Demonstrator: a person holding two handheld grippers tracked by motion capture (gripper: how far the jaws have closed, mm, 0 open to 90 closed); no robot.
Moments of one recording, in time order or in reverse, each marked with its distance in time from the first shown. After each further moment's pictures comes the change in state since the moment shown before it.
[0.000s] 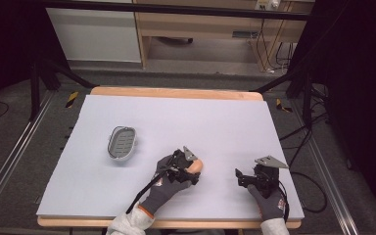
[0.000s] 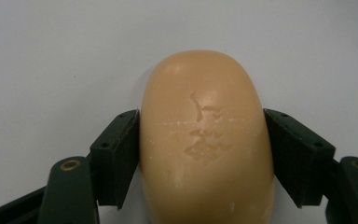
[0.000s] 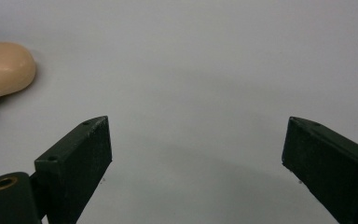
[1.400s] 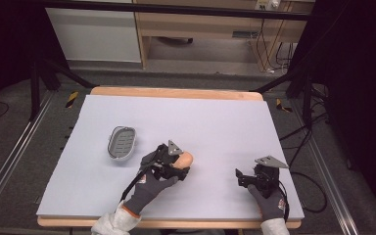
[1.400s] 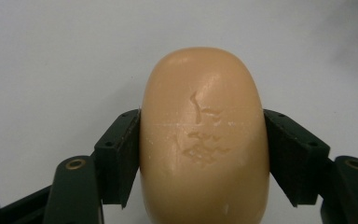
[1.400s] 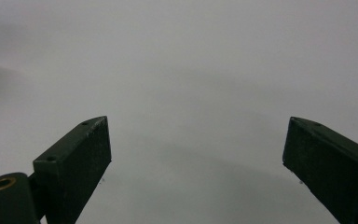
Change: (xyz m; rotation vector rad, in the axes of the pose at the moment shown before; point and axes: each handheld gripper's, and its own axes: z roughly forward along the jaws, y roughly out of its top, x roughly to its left) left arm 0.025 -0.003 -0.057 -0.053 -0.004 -0.034; right arm 0.000 0.000 0.000 0.004 -0.001 0.002
